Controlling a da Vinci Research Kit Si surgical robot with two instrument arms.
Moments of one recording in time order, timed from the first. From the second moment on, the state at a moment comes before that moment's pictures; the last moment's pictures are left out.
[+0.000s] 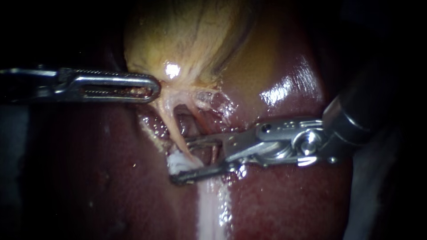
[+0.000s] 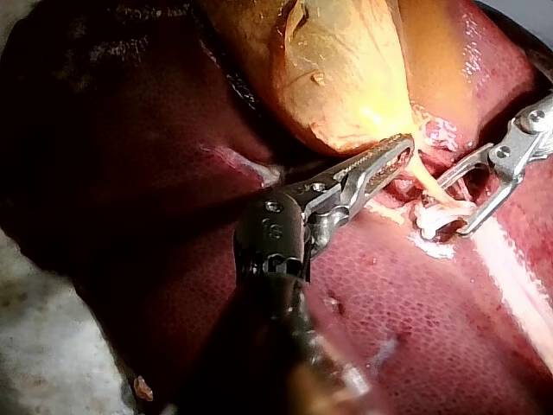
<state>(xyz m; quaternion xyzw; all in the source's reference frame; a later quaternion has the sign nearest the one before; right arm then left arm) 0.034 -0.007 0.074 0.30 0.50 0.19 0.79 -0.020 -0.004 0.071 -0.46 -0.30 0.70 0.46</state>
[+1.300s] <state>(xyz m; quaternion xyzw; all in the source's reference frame) 0.023 -0.002 0.068 0.28 0.52 0.12 0.80 -0.022 -0.003 0.074 -0.46 -0.30 0.70 0.46</state>
